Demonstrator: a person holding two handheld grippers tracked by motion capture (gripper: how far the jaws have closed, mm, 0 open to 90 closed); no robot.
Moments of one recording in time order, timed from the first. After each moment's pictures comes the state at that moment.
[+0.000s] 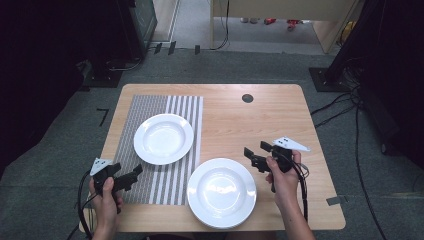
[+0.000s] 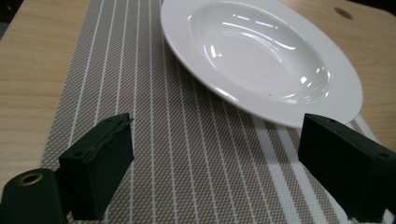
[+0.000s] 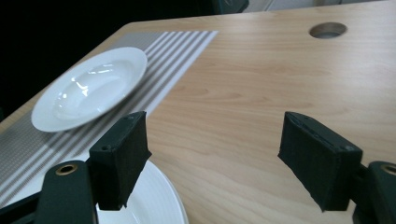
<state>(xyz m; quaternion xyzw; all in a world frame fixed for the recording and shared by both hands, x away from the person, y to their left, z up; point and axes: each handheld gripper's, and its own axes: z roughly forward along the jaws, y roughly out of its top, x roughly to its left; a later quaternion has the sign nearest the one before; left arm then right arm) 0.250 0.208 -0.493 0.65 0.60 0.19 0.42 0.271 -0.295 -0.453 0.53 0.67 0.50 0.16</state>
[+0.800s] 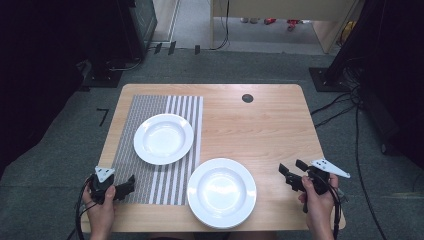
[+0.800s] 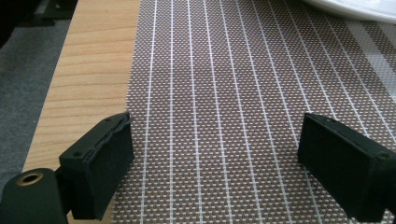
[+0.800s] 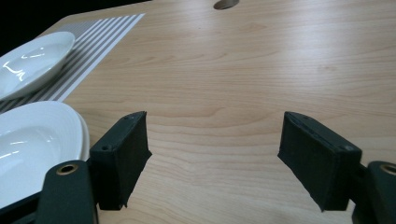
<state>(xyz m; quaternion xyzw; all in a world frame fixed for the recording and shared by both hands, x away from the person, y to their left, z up) 0.243 0.217 -0.519 0.69 0.60 0.26 0.30 0.217 -0.382 -0.479 0.59 0.63 0.47 0.20</state>
